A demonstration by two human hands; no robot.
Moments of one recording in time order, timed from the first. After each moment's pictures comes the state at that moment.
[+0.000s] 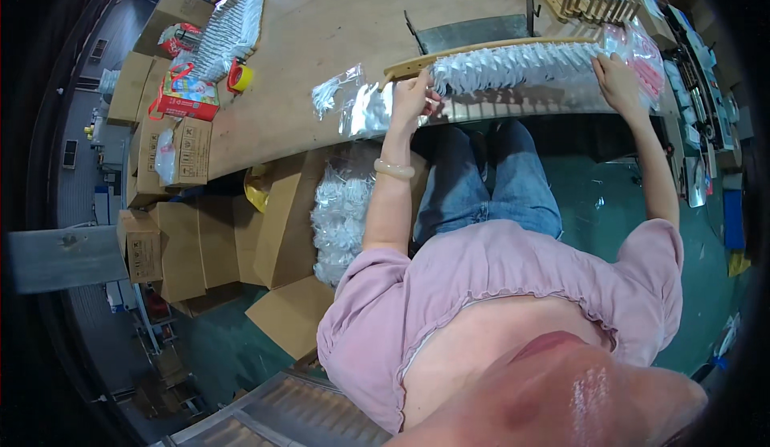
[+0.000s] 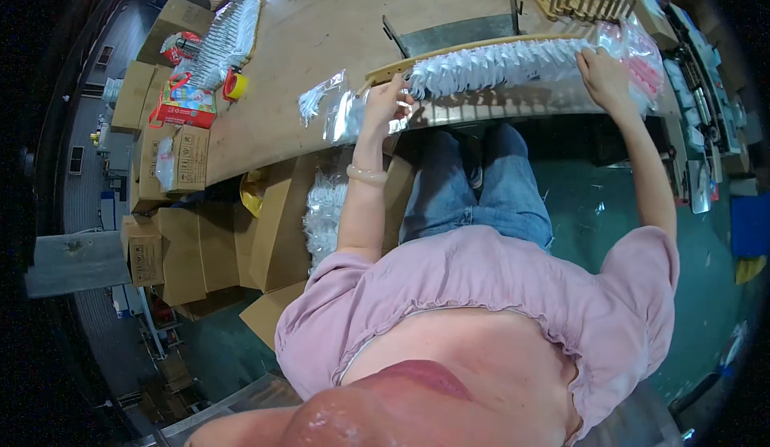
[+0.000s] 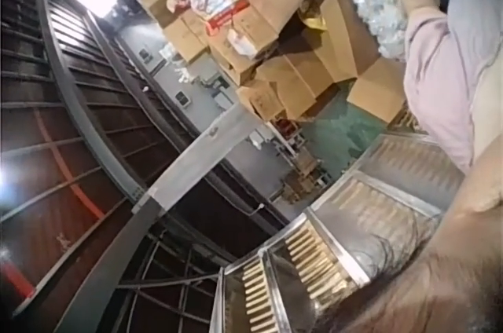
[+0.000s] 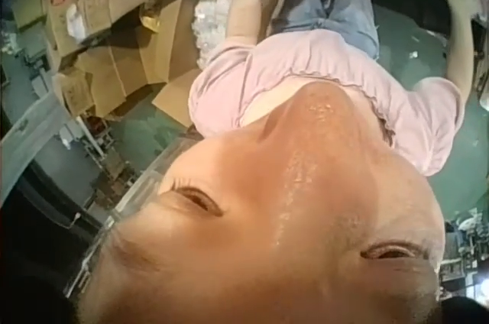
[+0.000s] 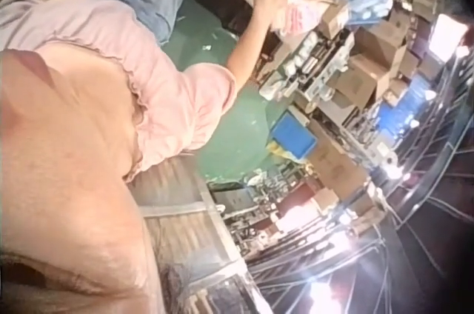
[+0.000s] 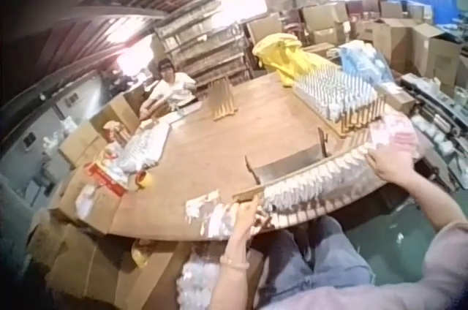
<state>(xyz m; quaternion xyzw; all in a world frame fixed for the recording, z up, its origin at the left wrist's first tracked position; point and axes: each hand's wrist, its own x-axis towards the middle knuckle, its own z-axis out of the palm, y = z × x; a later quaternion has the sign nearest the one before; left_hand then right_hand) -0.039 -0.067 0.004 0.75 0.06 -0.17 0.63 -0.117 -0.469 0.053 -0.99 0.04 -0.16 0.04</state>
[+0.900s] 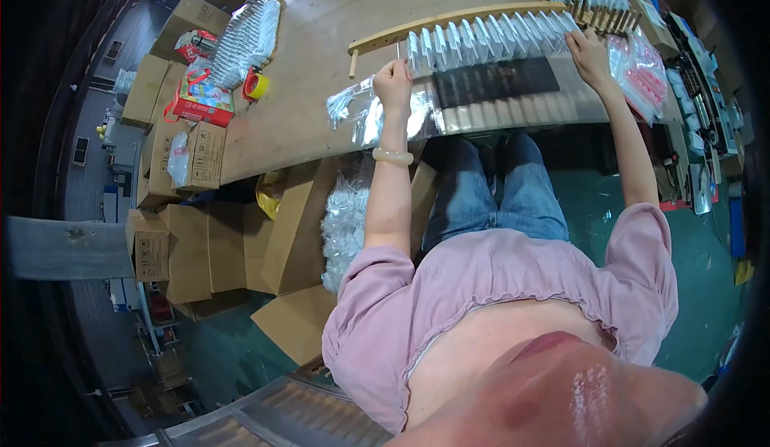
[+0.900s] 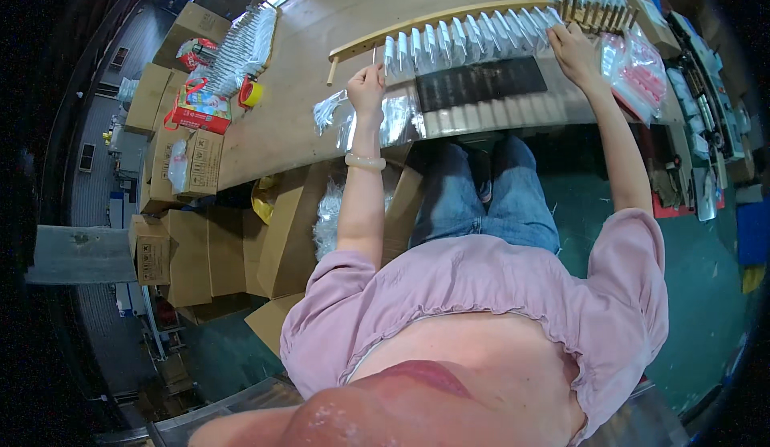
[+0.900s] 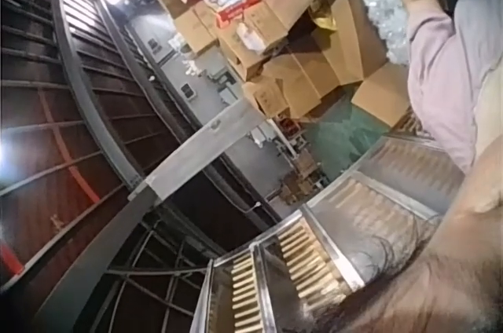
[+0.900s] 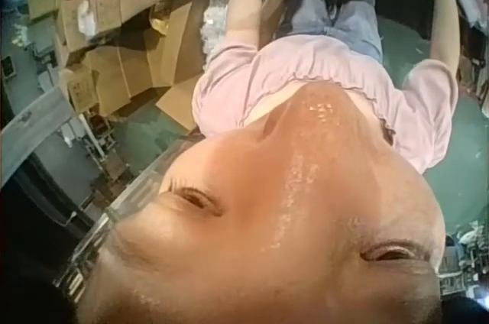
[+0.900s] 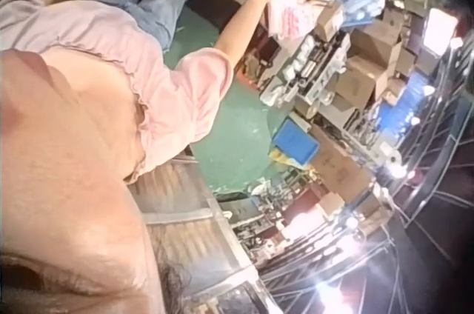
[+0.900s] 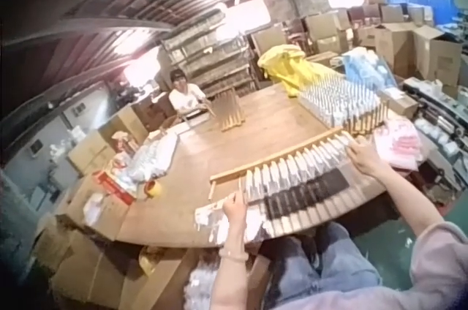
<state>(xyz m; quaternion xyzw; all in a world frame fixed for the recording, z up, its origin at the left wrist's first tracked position) -0.002 -0.060 0.027 0.66 -0.01 0.12 0.74 -0.048 -0.449 0.032 -0.94 -0.02 -0.30 0.15</state>
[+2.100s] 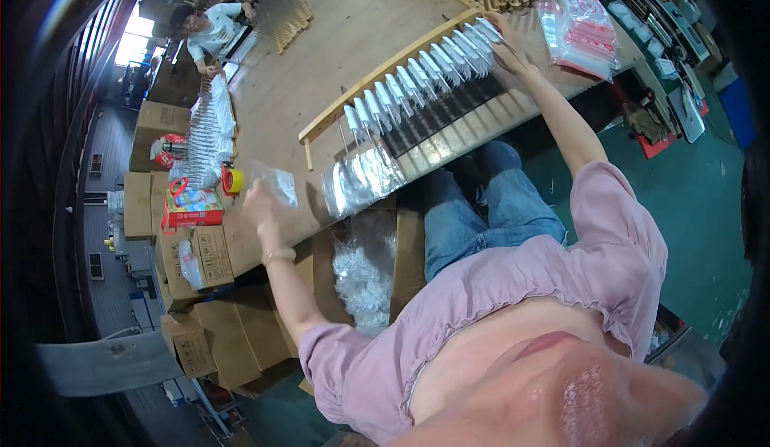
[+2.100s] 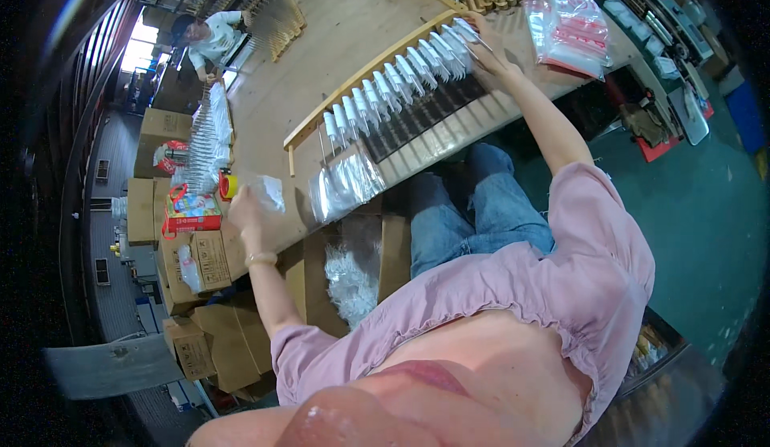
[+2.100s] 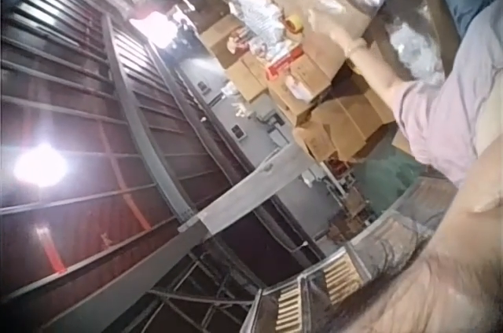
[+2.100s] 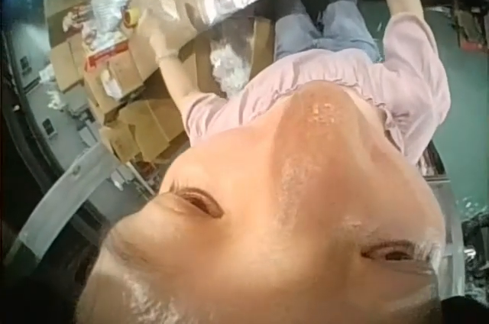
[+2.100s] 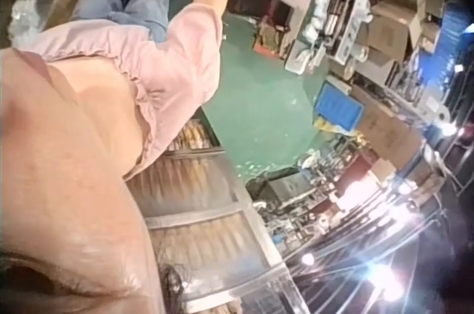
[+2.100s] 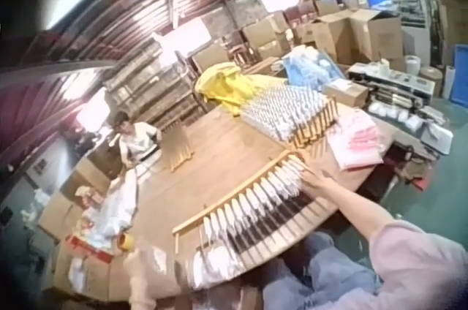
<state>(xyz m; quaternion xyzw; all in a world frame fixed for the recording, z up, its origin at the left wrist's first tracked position) 0.039 0.130 0.089 0.96 -0.05 0.19 -0.20 0.025 -0.472 -0.074 -0.75 0.03 -0.37 0.55</state>
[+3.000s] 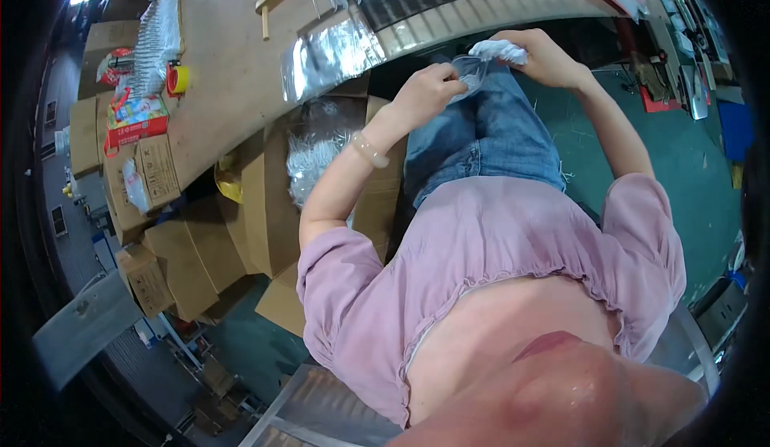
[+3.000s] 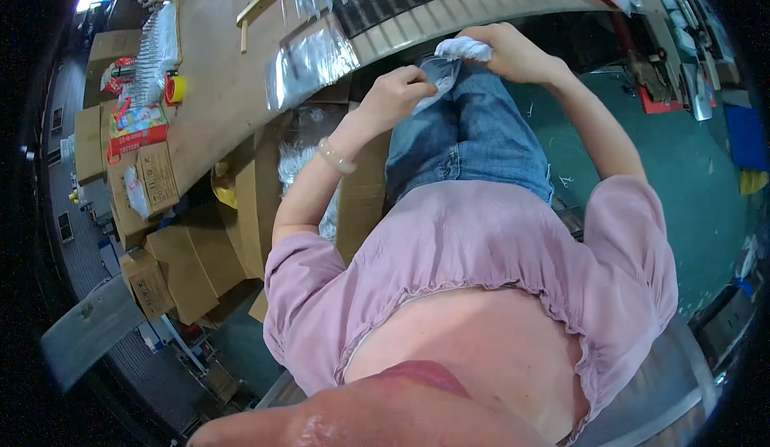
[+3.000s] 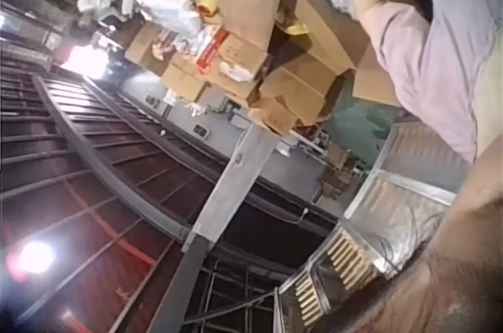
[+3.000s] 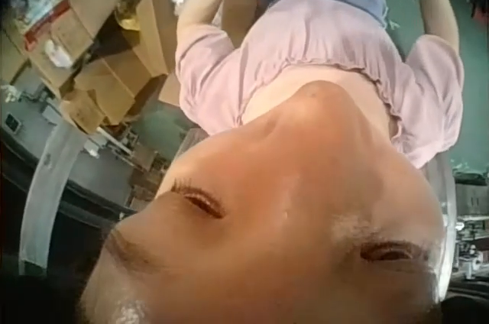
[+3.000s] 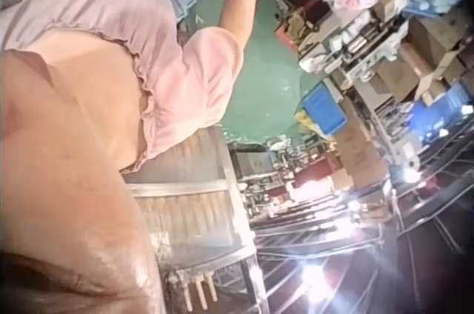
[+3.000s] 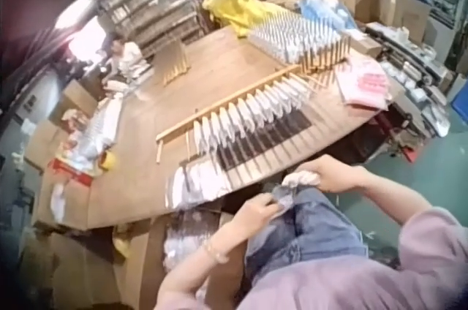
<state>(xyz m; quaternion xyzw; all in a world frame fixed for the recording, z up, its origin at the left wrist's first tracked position) -0.115 -0.104 -0.045 0.77 -0.58 0.00 0.27 -0.167 -0.361 -0.012 -0.88 -0.15 0.01 0.44</state>
